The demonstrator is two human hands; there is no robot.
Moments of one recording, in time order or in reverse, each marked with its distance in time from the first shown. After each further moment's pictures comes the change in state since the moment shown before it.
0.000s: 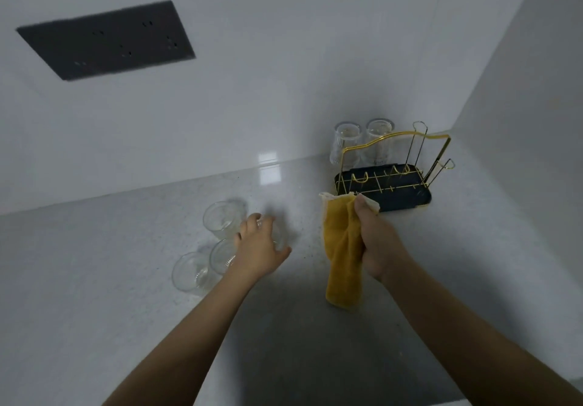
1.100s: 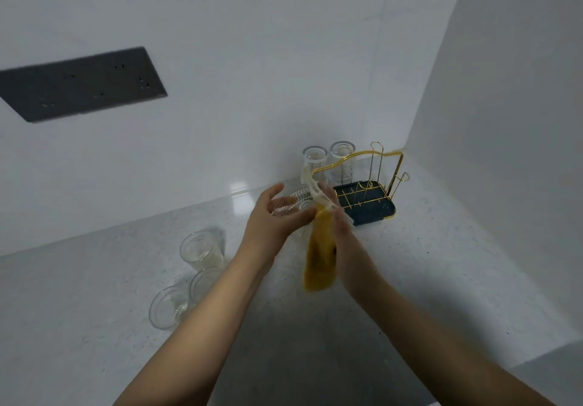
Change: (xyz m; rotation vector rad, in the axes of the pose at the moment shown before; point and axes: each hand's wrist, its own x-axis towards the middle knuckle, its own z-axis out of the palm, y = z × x) left_hand -0.024 0.081 -0.071 -1.141 -0.068 0.162; right_hand -0.063 0.005 0.008 -0.209 -0.156 -0.667
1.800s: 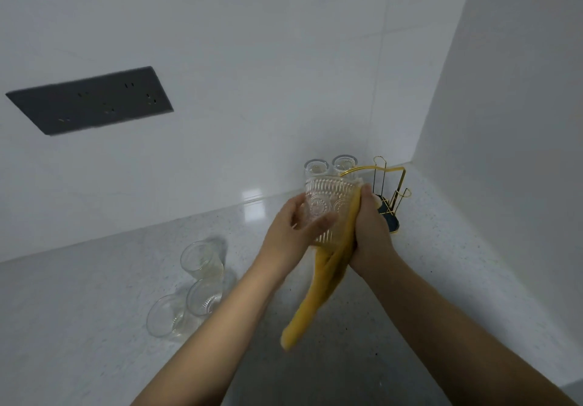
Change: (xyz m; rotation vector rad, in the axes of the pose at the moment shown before) left_hand 0.000 0.014 0.040 0.186 -0.075 0.099; right_hand 0.056 -0.016 -0.045 0.521 0.201 0.377
